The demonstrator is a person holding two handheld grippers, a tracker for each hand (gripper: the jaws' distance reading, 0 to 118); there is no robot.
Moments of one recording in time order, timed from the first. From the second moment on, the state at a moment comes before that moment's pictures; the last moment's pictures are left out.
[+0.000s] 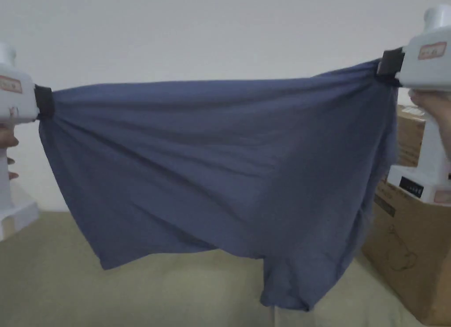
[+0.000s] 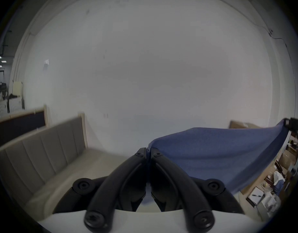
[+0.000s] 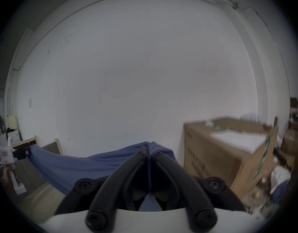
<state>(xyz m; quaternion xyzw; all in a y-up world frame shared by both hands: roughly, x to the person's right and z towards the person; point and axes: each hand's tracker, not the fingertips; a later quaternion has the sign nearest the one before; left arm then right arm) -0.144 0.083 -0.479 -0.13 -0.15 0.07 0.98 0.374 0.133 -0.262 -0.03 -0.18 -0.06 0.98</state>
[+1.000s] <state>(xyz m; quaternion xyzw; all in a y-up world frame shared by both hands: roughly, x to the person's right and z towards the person) -0.299 -0.255 -0.161 -0.44 -0.28 -0.01 0.86 0.333 -0.233 0.081 -0.45 -0.06 -0.18 0.87</state>
